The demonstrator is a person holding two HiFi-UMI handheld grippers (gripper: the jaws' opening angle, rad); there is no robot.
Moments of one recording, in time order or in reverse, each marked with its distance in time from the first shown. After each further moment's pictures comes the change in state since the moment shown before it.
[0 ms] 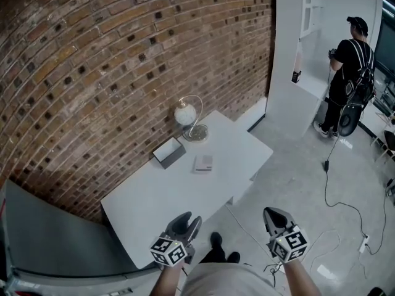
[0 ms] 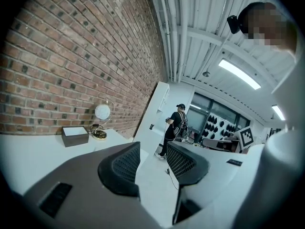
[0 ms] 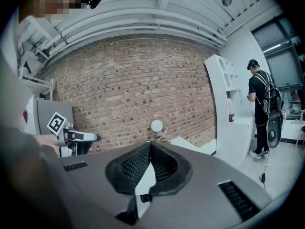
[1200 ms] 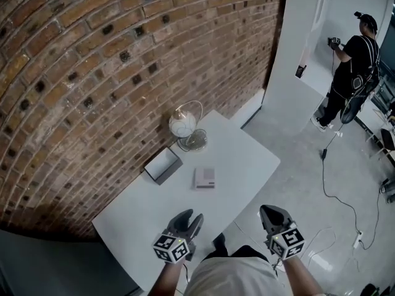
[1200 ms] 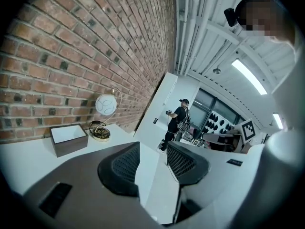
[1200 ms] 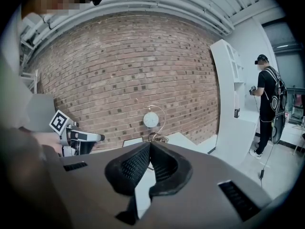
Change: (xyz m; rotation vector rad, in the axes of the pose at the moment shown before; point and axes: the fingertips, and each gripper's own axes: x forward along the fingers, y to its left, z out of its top) left arm 0.136 0.160 0.034 -0.059 0.120 -0.049; right arm 0.202 -0.040 0.012 -0.012 0.143 -0.042
